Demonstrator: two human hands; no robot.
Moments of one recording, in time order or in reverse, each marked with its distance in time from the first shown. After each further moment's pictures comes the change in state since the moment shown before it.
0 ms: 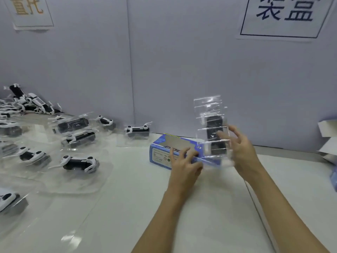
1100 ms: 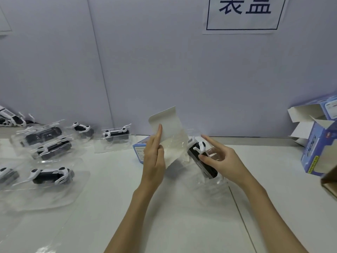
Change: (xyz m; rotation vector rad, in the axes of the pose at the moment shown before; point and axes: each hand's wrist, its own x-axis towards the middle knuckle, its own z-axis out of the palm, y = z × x) left_hand 0.012 0.014 -0.046 -0.874 0.090 -0.363; right_hand -0.031 0.033 -0.061 -0.471 -0.090 -0.034
